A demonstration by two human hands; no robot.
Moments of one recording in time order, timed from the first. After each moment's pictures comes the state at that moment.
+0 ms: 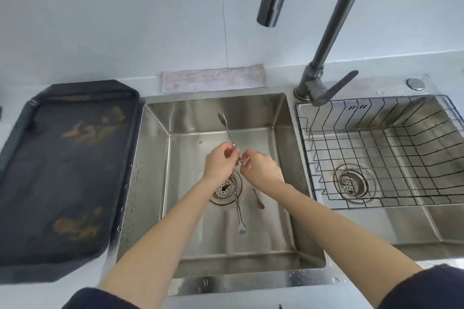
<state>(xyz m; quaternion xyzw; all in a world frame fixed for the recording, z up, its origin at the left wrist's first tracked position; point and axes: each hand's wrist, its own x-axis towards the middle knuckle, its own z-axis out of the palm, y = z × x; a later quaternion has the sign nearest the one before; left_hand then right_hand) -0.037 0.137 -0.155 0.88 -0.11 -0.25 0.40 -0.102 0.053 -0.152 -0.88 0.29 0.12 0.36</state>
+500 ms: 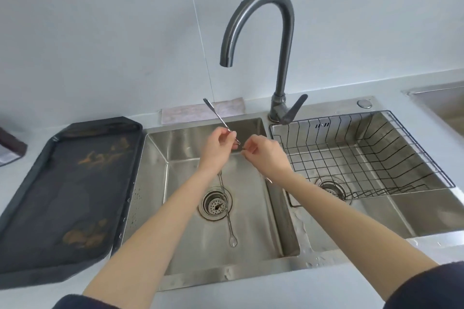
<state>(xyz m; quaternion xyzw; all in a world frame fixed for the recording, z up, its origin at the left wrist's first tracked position) -0.077 0.116 -0.047 0.82 -0.20 -0.17 0.52 -0.148 0.016 -0.069 -0.89 0.23 -0.08 0.37</state>
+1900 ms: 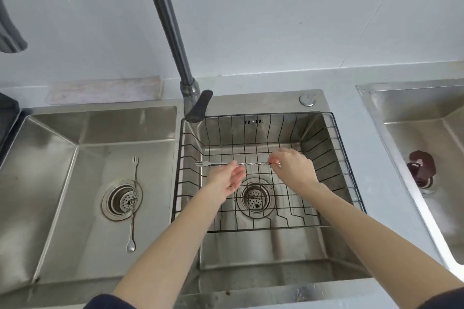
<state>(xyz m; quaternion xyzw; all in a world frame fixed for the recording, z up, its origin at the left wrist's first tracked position) -0.174 -0.109 -0.147 0.60 0.25 -0.46 0.60 -0.252 -0.249 -0.144 -0.95 0.24 0.09 0.18</state>
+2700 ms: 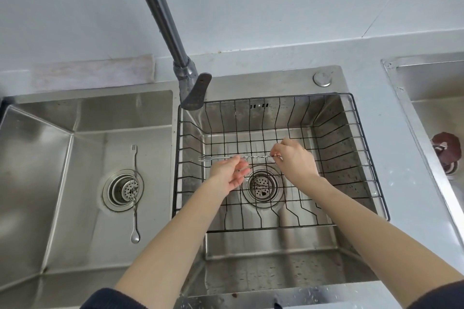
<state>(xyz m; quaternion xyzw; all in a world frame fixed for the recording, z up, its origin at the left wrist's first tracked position) -0.160 -0.115 -0.185 0.64 0.28 -0.47 0.54 -0.236 -0.249 -0.183 -0.93 0.26 0.15 0.21</state>
